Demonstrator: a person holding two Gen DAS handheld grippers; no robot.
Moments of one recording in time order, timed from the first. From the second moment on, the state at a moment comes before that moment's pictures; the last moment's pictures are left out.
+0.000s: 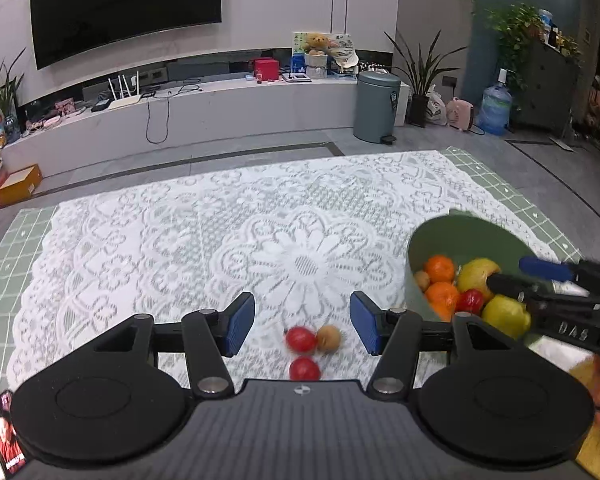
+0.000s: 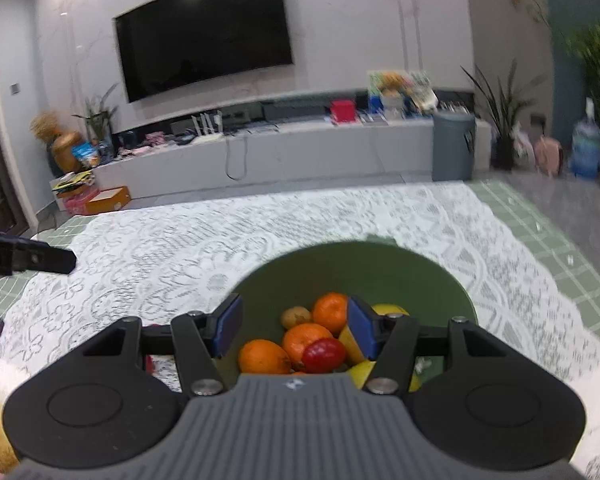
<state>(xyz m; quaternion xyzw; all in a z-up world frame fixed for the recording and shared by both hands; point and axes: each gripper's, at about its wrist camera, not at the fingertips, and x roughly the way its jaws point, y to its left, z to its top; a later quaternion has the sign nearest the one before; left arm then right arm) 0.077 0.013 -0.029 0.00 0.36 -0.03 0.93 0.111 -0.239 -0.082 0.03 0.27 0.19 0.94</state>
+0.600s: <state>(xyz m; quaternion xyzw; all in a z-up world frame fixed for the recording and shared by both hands) 0.051 0.027 -0.066 -0.02 0.40 -0.06 0.91 0.073 -0.151 -0.095 -0.06 0.28 0.27 0.92</state>
